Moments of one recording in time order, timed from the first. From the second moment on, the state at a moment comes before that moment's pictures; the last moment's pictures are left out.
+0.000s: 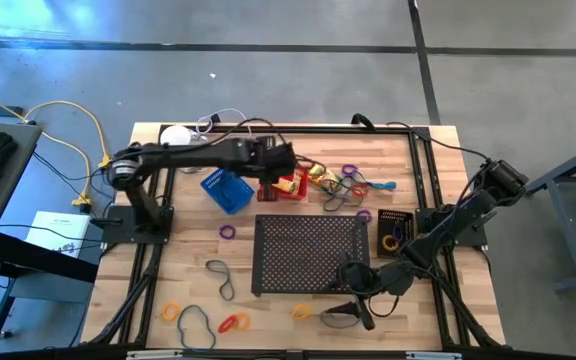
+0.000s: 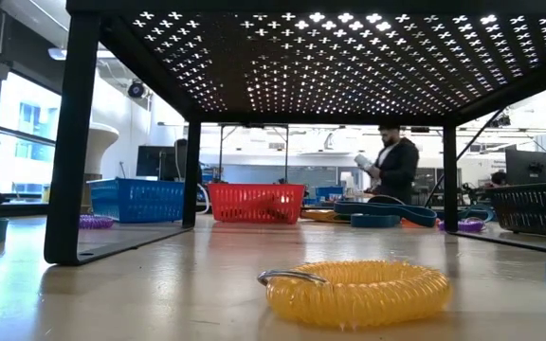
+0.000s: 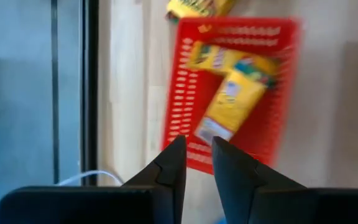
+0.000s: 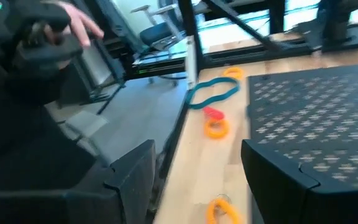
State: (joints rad) left arm 0.17 1.73 1.57 -0.94 -0.36 0.22; right arm 0.69 1.48 0.79 0.44 0.32 0.42
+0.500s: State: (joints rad) left arm -0.30 1.58 1.57 -1.25 -0.14 -0.31; right arm 0.68 1.43 0.79 0.53 0.59 0.08
